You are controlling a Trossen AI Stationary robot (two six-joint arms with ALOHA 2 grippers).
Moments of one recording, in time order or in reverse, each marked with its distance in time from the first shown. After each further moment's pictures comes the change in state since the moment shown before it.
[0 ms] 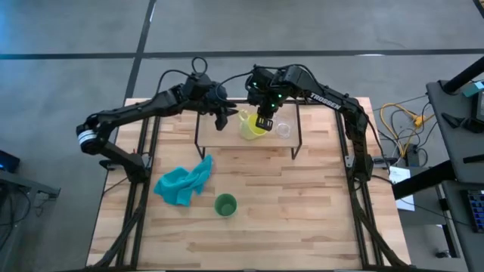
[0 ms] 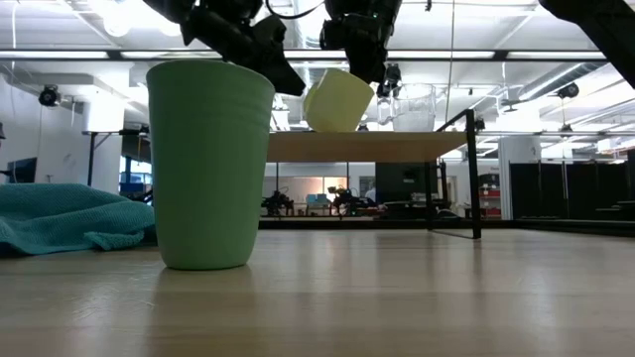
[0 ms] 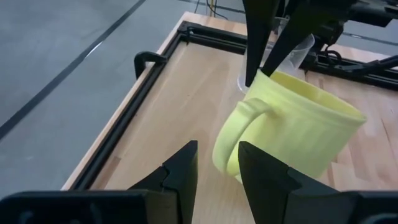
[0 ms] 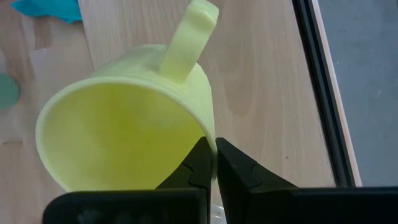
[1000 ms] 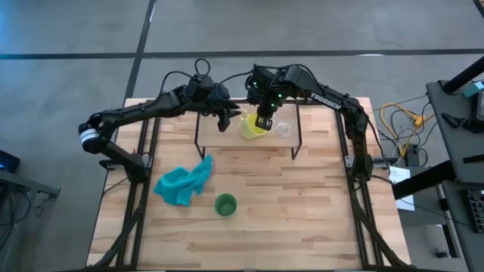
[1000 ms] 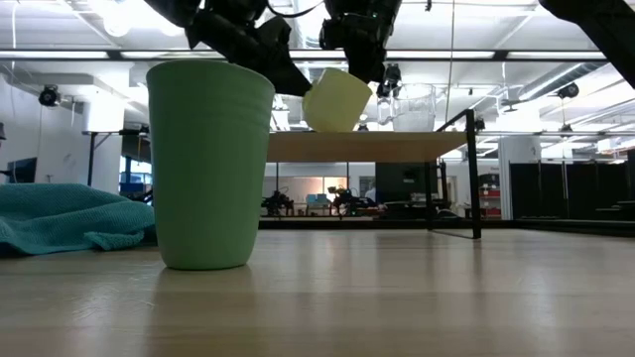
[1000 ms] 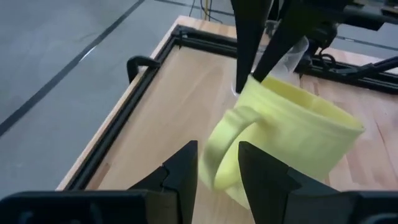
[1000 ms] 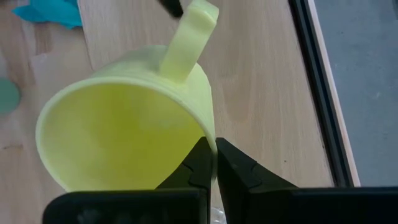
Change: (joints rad) left arm -0.022 0.029 -0.003 0.045 0.006 -0.011; right arm 0.000 -0.001 0.001 0.013 0.000 0.004
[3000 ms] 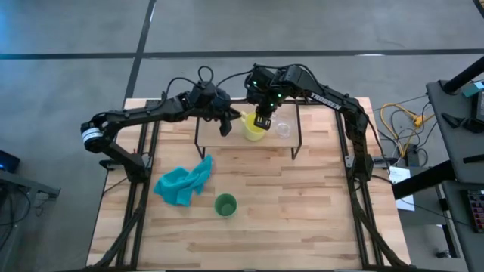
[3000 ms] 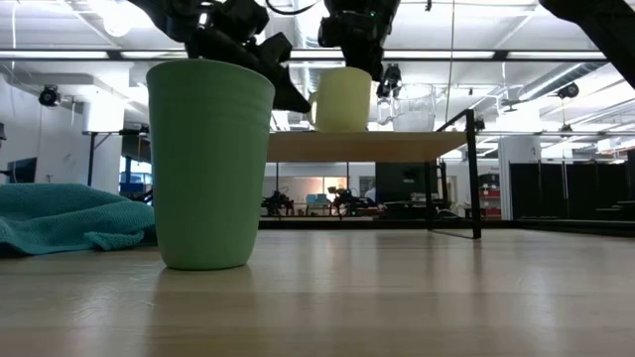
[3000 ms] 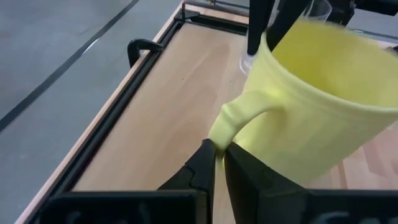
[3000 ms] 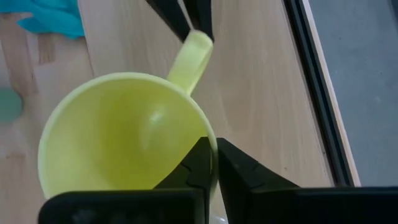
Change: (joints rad) left arm -0.016 0.017 -0.096 0.095 -0.030 0.000; right arm 0.001 0.000 0.005 0.025 0.000 0.019
